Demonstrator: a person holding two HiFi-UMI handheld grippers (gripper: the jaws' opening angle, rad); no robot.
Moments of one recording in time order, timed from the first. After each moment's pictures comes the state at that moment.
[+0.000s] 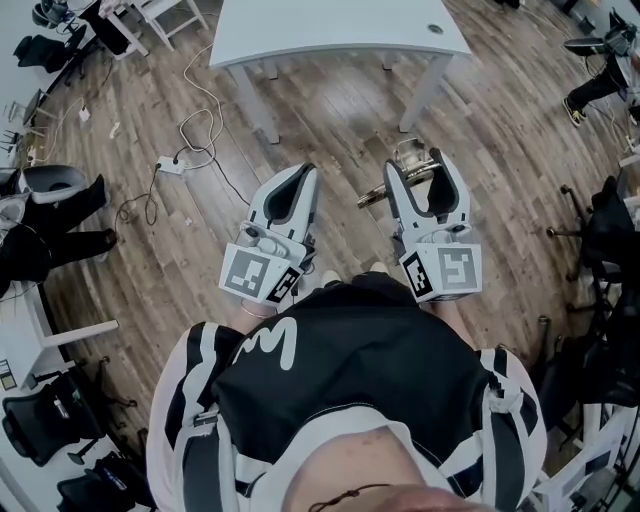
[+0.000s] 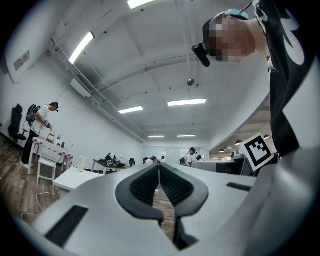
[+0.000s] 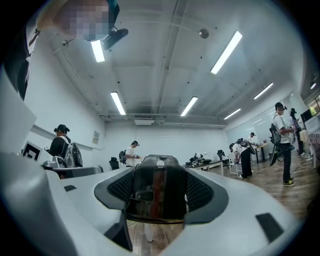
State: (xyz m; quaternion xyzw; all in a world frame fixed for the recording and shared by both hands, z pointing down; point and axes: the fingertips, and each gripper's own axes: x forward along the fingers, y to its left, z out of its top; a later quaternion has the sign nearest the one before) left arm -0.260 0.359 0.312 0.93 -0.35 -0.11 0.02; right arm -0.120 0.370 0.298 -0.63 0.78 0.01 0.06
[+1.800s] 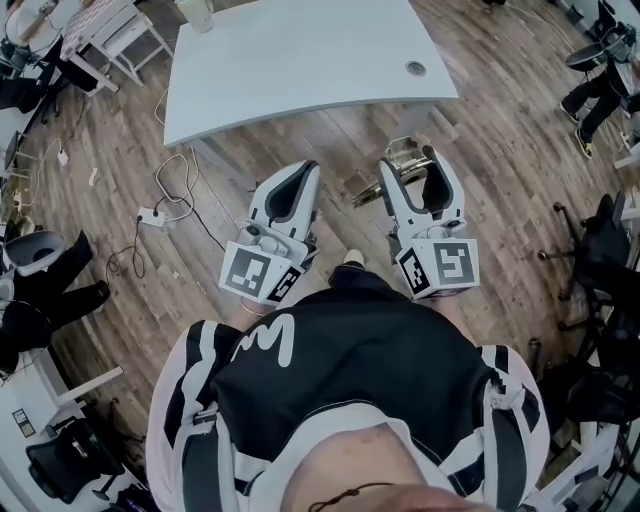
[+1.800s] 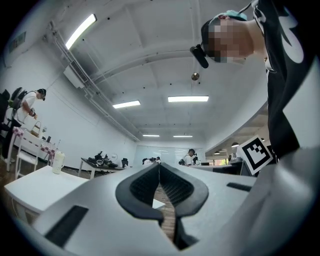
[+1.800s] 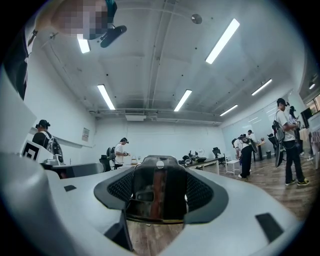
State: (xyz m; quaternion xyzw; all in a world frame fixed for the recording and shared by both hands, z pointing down) left arm -0.121 0.125 0.309 0.95 -0.30 -0.12 0.03; right arm 0.006 0.138 0.305 -0.65 0.76 -0.01 0.05
